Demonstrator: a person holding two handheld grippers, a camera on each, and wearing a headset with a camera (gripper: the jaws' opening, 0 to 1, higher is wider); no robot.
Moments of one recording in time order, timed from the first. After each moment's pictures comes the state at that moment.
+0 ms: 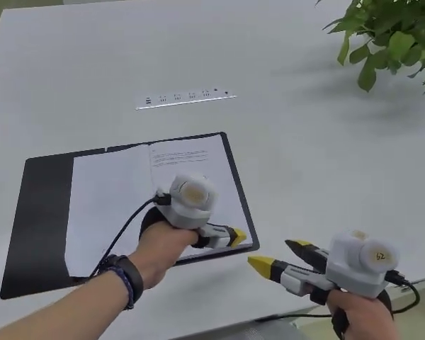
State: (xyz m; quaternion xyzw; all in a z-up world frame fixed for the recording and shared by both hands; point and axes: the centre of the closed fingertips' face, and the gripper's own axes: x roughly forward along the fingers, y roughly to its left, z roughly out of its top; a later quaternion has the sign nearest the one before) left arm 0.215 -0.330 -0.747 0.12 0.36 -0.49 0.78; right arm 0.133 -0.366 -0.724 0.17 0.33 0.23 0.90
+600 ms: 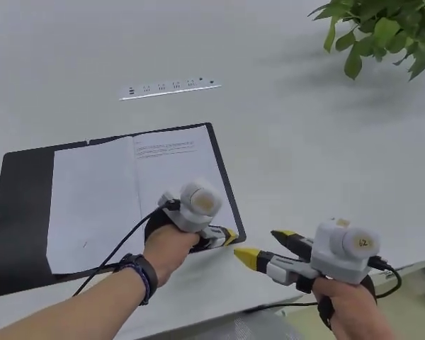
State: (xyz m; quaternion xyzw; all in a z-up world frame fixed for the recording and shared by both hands) left arm 0.220 -0.333 -0.782 0.18 0.36 -0.47 0.79; right arm 0.135 -0.367 -0.727 0.17 0.33 0.24 0.90
